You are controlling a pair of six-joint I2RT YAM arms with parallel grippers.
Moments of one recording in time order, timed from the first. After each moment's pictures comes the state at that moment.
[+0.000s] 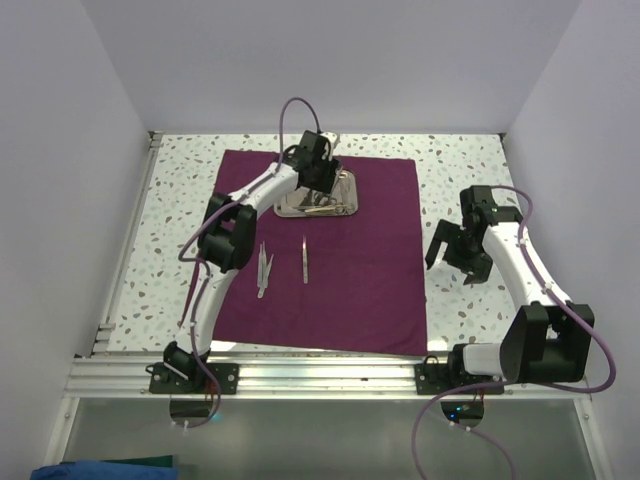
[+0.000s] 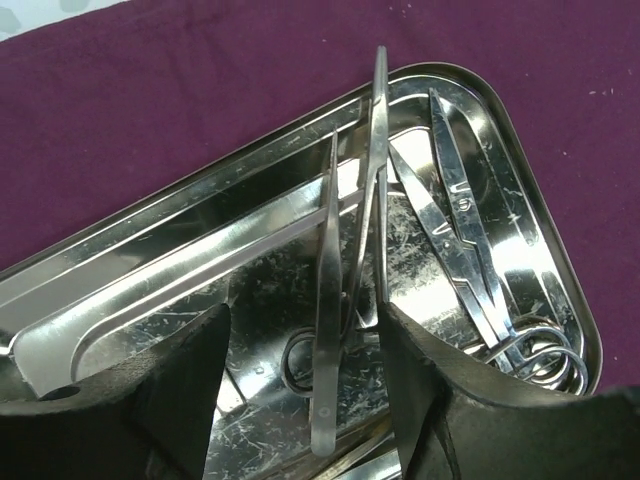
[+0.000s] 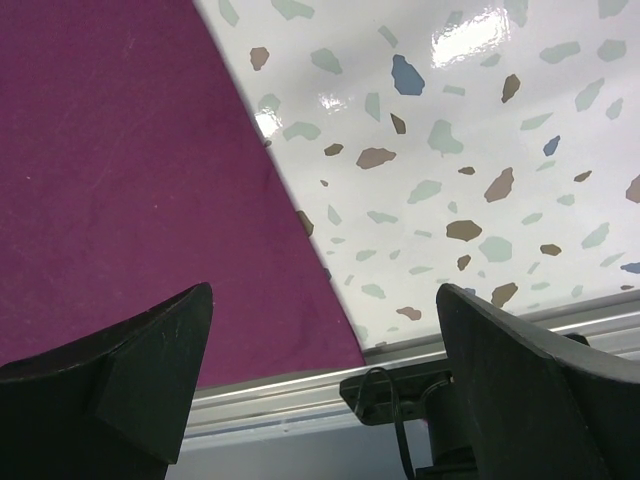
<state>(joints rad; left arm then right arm) -0.49 2.46 2.11 -0.47 -0.02 -0.11 0.01 1.33 1.03 -1.06 0.04 0.45</state>
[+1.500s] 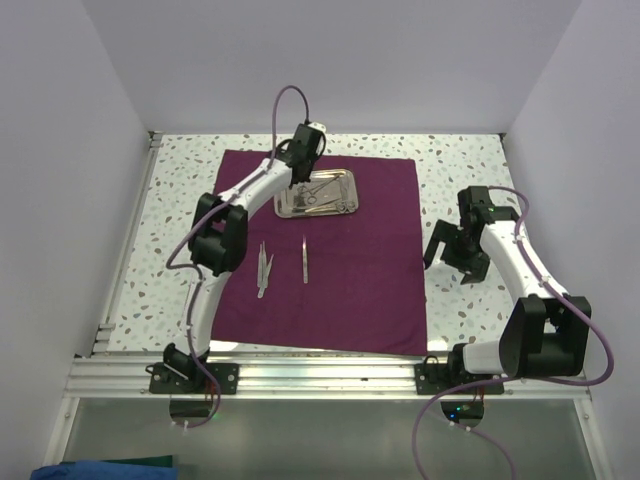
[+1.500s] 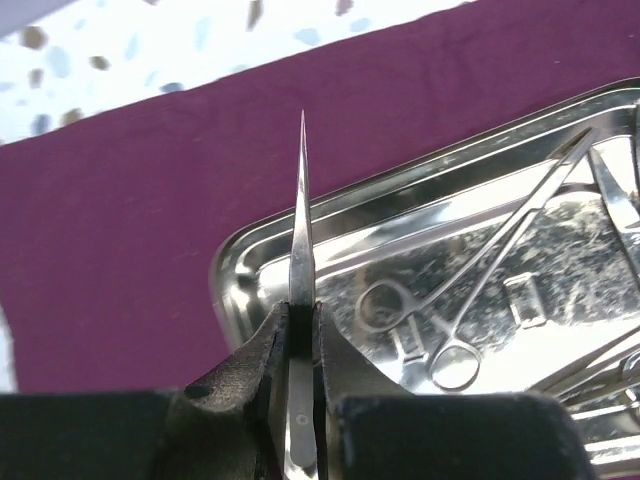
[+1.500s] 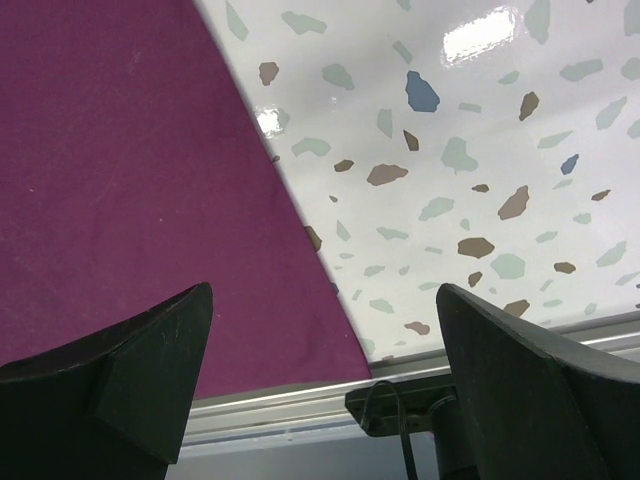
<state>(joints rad) -0.48 2.37 2.07 -0.50 -0.34 -0.01 0.01 1.36 1.02 -1.01 0.03 0.45</state>
